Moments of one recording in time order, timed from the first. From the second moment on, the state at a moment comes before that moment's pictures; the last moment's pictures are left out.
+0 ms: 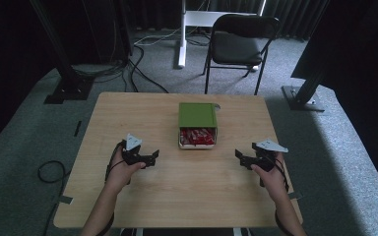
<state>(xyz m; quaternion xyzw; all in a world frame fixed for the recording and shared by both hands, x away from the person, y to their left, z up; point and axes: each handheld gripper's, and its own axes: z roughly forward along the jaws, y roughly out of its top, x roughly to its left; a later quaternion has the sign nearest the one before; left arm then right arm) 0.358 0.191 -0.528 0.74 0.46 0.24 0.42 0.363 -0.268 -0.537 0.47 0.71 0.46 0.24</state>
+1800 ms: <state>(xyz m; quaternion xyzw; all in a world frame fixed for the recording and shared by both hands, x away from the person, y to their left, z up) 0.289 0.273 -0.567 0.69 0.56 0.27 0.36 0.324 -0.273 -0.576 0.56 0.70 0.38 0.24</state>
